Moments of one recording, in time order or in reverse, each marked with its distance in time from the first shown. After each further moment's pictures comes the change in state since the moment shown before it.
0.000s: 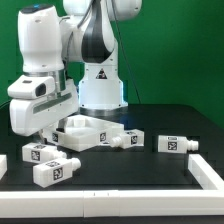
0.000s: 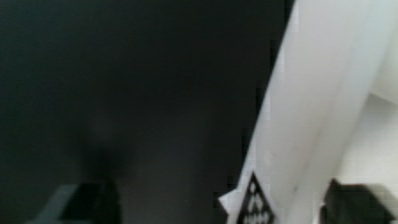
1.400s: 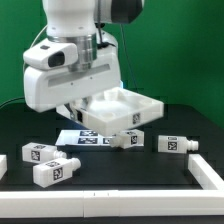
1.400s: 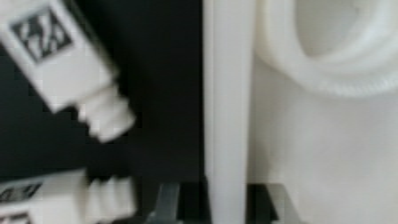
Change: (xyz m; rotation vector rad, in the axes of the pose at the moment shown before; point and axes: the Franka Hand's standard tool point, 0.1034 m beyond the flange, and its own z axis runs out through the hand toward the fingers) arm 0.139 0.079 -0.076 0.064 -0.061 0.479
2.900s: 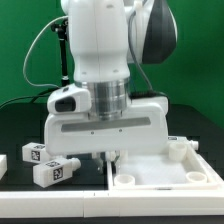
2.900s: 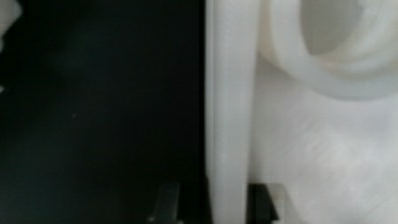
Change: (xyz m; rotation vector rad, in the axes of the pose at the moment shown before) arm 0.091 0.009 0.058 0.003 0.088 0.570
